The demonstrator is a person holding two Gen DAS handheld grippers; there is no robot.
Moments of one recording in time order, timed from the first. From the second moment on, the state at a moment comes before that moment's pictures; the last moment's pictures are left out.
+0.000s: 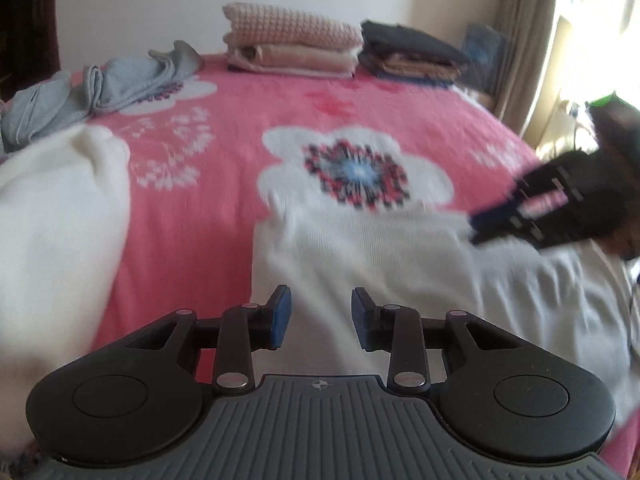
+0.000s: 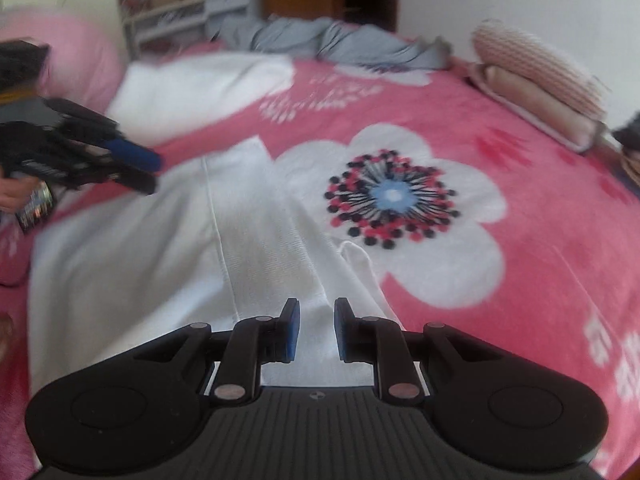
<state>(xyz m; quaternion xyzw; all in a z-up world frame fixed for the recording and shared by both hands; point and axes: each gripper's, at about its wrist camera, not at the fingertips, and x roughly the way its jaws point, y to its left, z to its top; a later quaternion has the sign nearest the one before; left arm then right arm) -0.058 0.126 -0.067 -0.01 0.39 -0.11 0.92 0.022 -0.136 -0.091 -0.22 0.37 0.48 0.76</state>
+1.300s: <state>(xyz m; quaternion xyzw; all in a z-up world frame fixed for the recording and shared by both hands) -0.083 0.108 -0.097 0.13 0.39 -0.11 0.91 0.052 -0.226 -0.065 -0.14 0.42 0.42 0.79</state>
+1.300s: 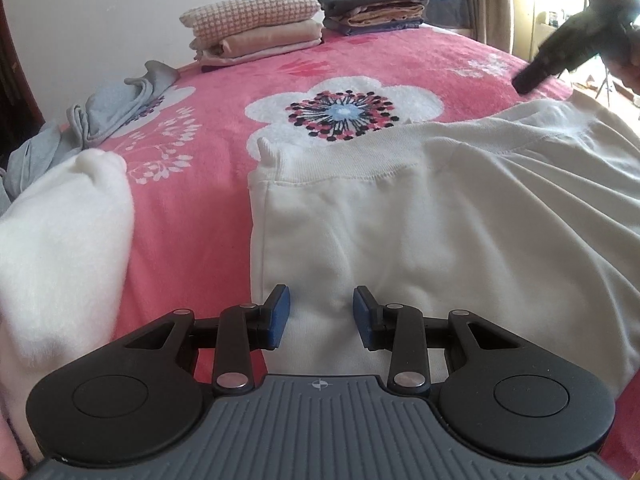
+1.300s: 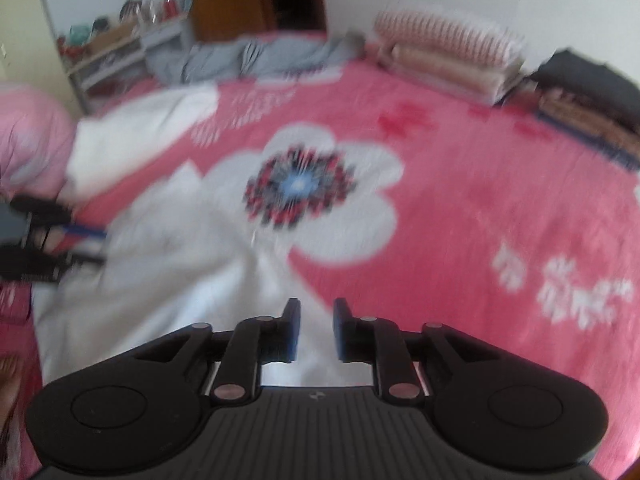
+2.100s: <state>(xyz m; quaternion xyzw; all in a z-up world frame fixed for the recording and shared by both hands) -0.081 0.108 -0.099 0.13 0.39 -0.11 0.91 0.021 -0.209 -0.081 -0.32 0.36 0.41 0.78</state>
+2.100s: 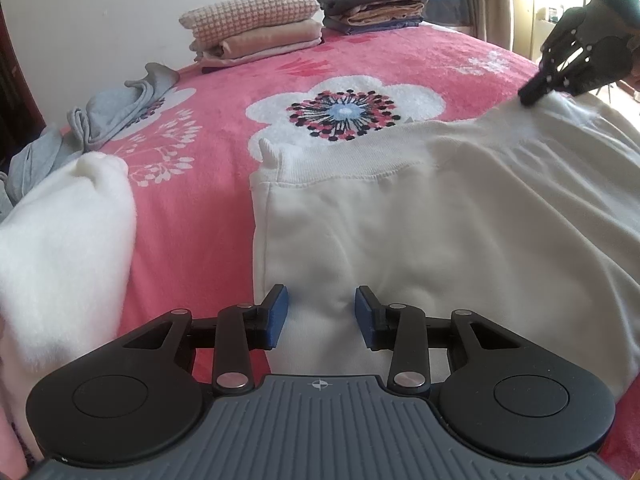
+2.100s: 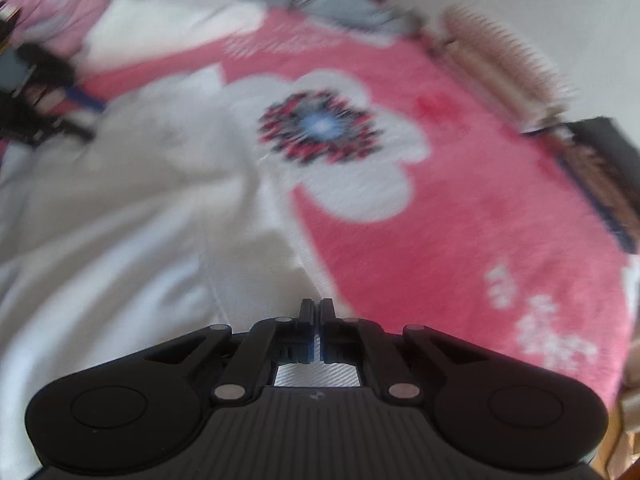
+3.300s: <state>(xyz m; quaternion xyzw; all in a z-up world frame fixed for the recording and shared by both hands) -0.078 0.102 -0.101 0.16 0.38 -0.10 0.91 0.015 -0.298 -0.076 -0.23 0.38 0.35 0.83</state>
